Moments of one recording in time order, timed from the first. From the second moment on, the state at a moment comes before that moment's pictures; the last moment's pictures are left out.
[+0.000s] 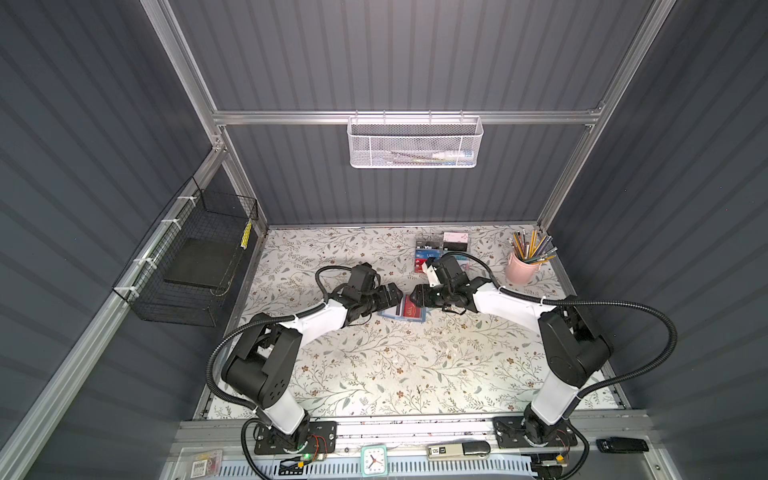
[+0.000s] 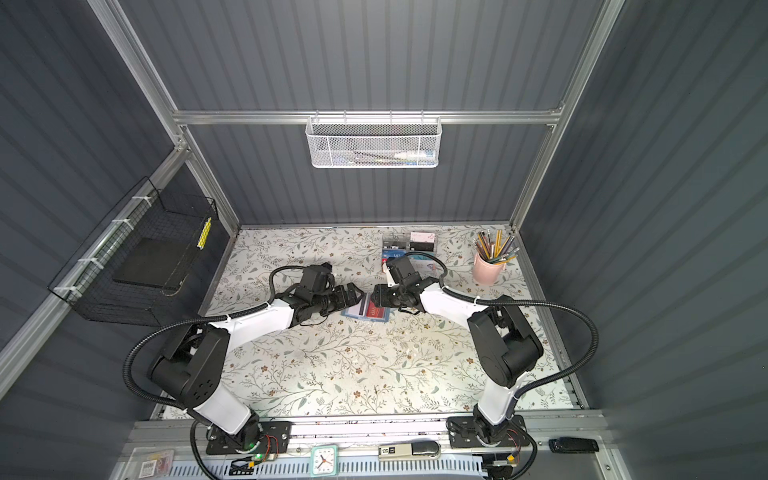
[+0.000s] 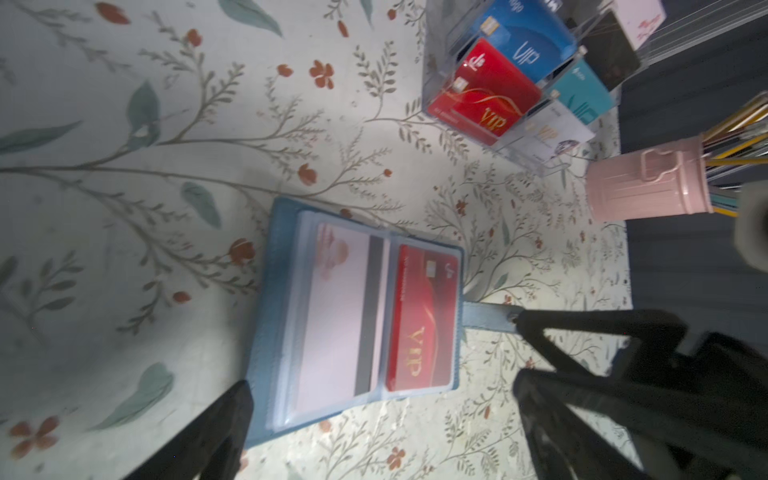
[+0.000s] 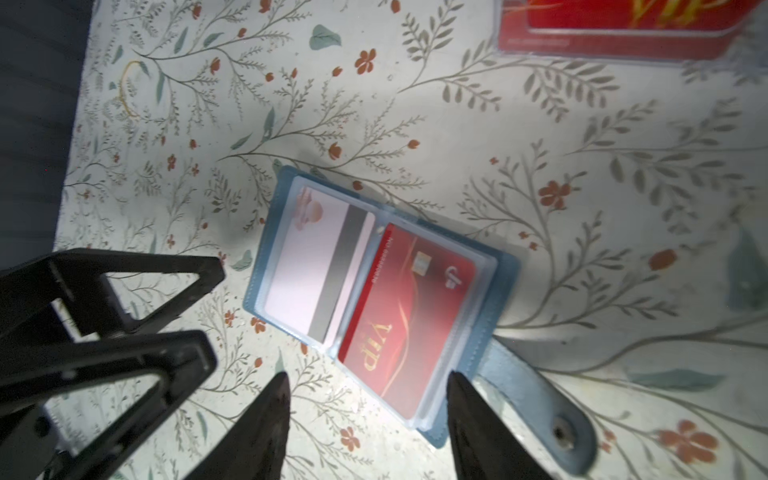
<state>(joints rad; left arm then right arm) -0.54 1.65 0.93 -0.03 0.24 -0.75 0.59 1.76 1.11 -0.23 -0.24 0.51</state>
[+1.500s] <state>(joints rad) -0.44 1.85 0.74 0.61 0.47 -1.08 0.59 1.94 1.09 0.00 -0.45 0.71</state>
